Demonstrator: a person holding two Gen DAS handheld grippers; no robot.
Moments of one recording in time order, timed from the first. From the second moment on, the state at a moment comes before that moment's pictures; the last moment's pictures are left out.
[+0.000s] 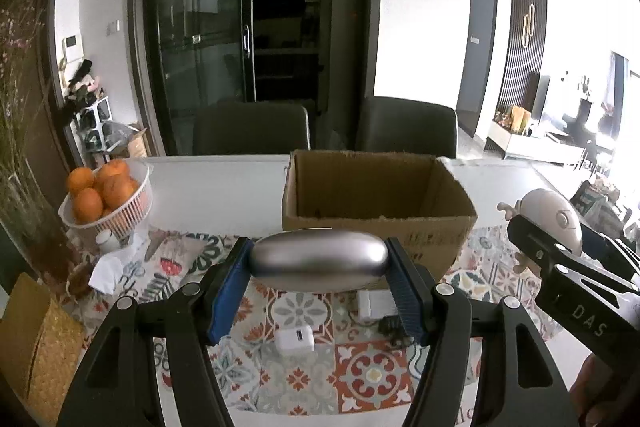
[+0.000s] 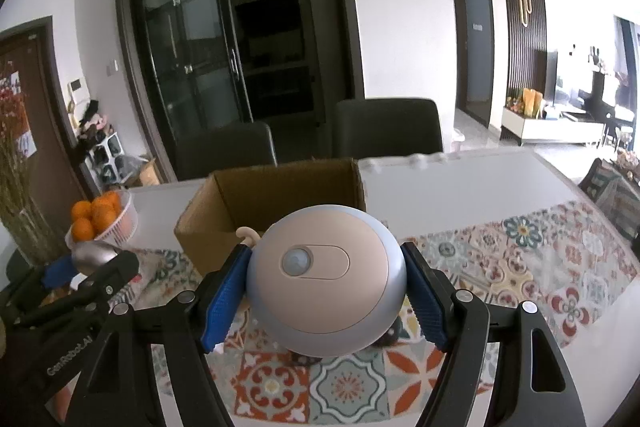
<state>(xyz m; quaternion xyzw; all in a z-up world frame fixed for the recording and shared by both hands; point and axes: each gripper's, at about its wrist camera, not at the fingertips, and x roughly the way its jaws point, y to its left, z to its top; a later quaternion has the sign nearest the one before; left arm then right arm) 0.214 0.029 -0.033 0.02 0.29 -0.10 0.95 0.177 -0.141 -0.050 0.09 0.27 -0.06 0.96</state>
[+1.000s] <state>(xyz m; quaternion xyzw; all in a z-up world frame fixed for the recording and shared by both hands) 0.312 -0.009 0.019 0.06 0.29 -0.14 0.94 0.275 -0.162 -0.007 0.09 0.29 -0.04 0.95</state>
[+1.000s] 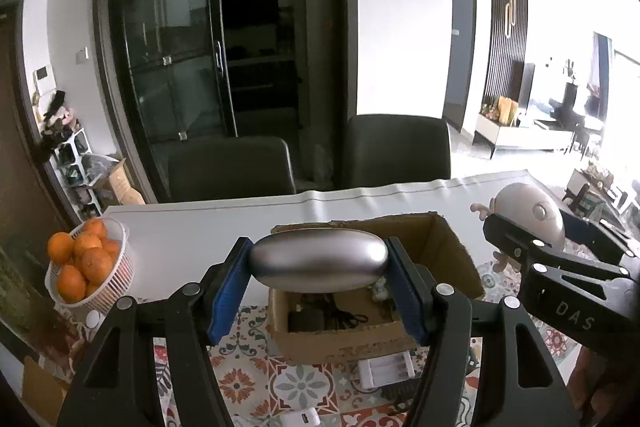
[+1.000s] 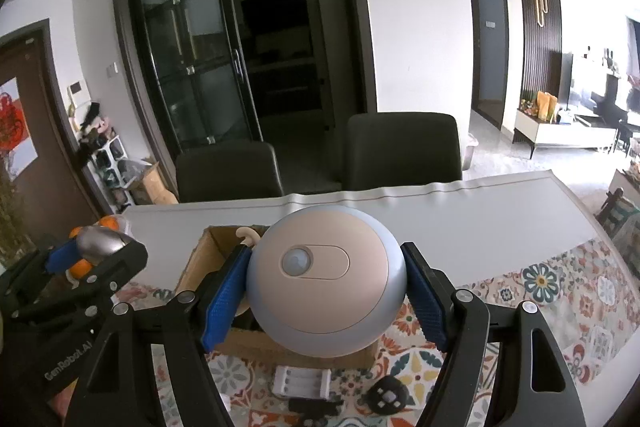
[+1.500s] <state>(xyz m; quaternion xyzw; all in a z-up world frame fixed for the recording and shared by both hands) 0.379 -0.019 -0.004 0.07 0.38 -0.15 0.91 0.342 -0.164 -0.021 0.07 0.38 -0.03 0.92</state>
